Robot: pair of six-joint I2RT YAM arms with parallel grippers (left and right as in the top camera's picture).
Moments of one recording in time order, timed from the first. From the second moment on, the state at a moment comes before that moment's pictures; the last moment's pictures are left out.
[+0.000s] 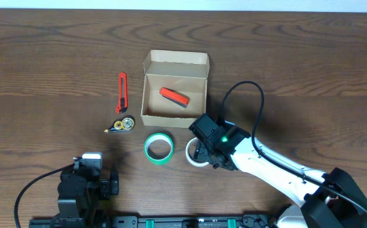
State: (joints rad) left arm -0.04 0.01 0.29 -0.87 0.00 0.14; right arm 0.77 1.54 0.85 -0.73 0.05 1.10
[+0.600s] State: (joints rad) left arm -0.04 0.01 0.29 -0.87 0.00 0.14; right arm 0.77 1.54 0.74 -0.60 0.06 1.16
